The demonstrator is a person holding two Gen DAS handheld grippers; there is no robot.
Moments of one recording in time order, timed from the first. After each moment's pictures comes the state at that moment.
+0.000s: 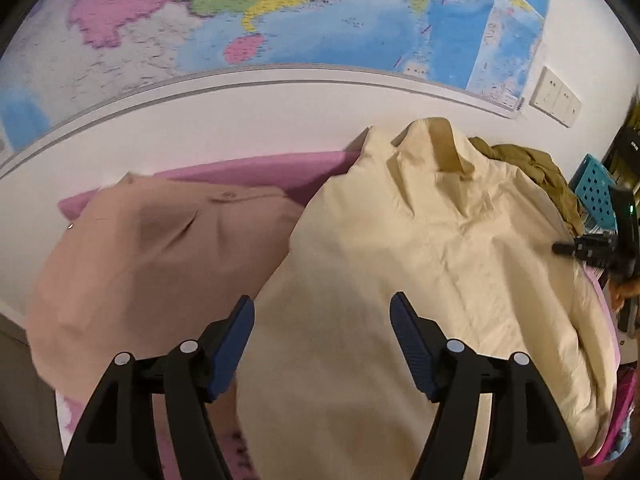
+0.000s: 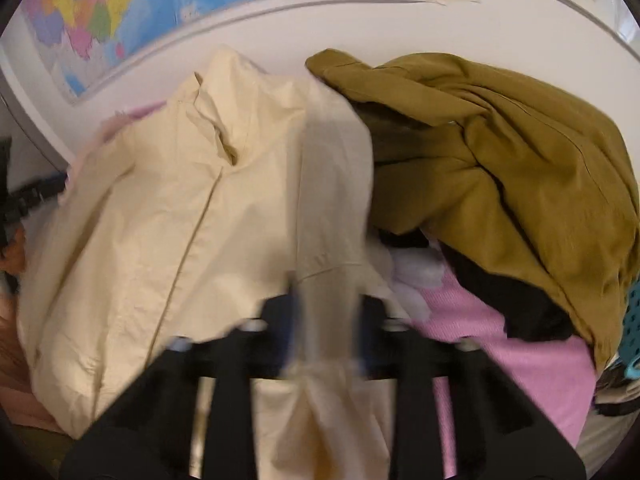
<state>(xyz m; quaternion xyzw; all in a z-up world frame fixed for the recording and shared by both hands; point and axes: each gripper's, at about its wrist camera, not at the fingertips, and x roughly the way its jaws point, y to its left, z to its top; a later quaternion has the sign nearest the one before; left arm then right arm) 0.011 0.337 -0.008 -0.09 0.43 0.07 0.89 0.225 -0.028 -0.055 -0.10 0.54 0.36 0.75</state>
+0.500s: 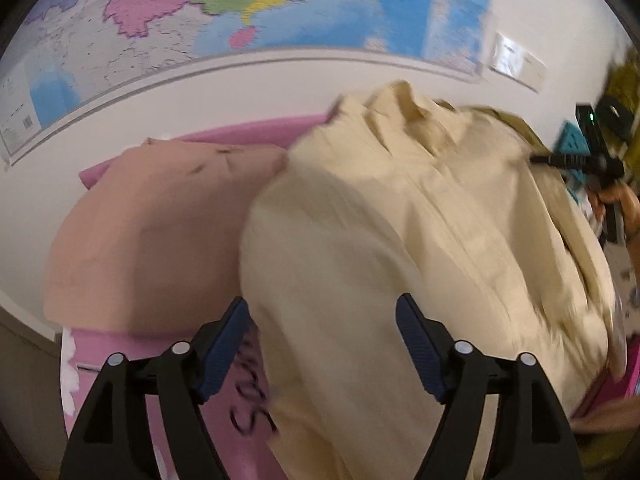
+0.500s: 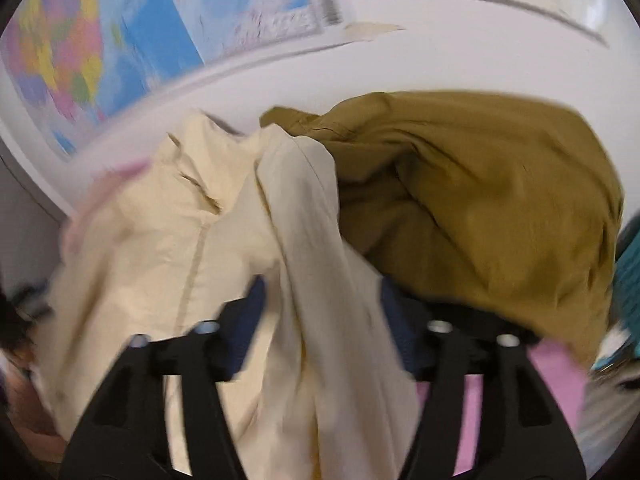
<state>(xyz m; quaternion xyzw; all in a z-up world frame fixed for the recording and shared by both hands) -0.095 0.294 -0.025 -0.05 0.44 0.05 0.90 0.250 -0.067 -0.037 -0.03 0.53 0.33 0.78</state>
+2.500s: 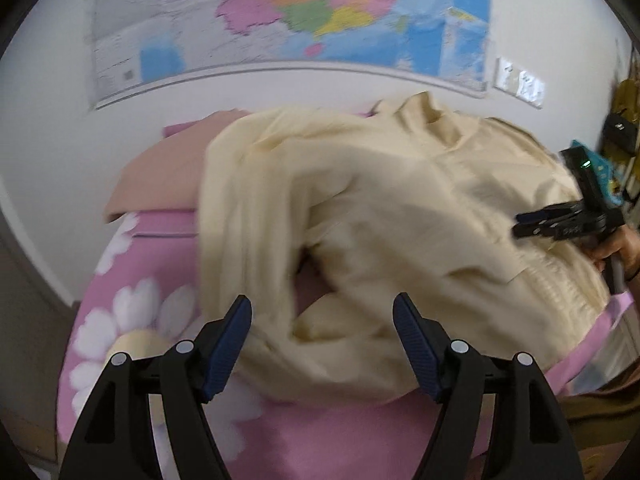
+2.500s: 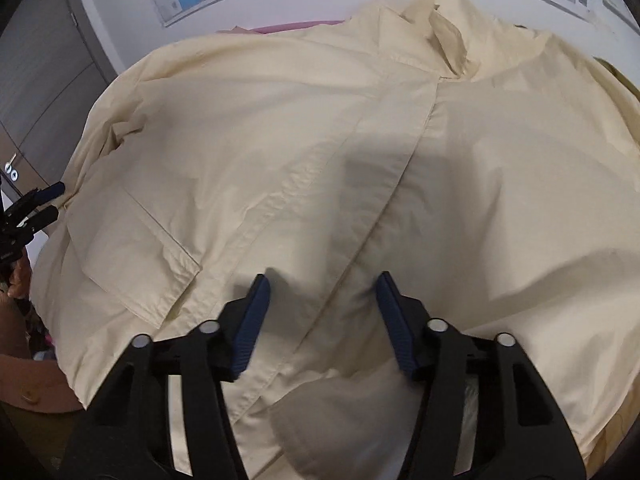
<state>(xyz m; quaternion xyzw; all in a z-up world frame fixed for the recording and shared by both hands) -0.250 0.275 -0.070 -0.06 0.36 0.15 0.92 0.053 0.026 -0.073 -0.16 0.53 0.45 0.70</state>
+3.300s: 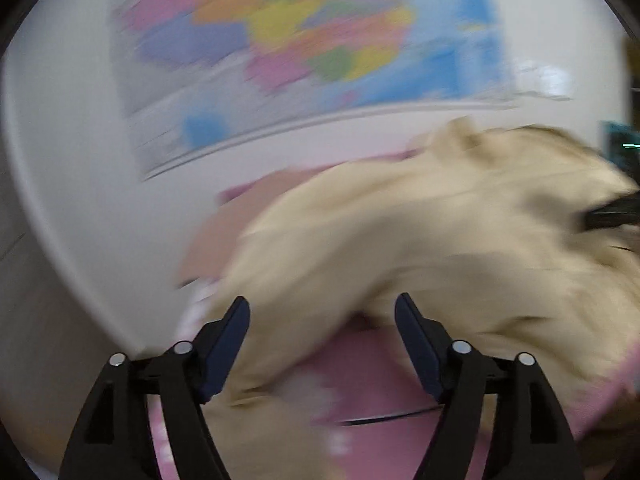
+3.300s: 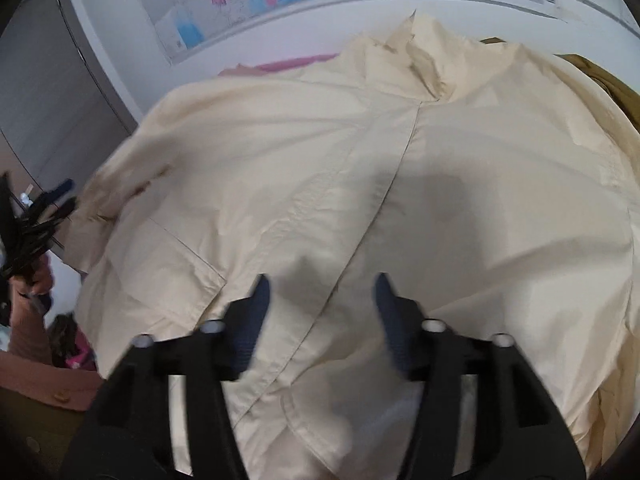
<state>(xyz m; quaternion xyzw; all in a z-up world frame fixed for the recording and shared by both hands) -0.254 0.268 -0.022 0.04 0.30 0.19 0.93 0.063 -0.003 -0.046 -0.09 0.53 0.46 0.71</state>
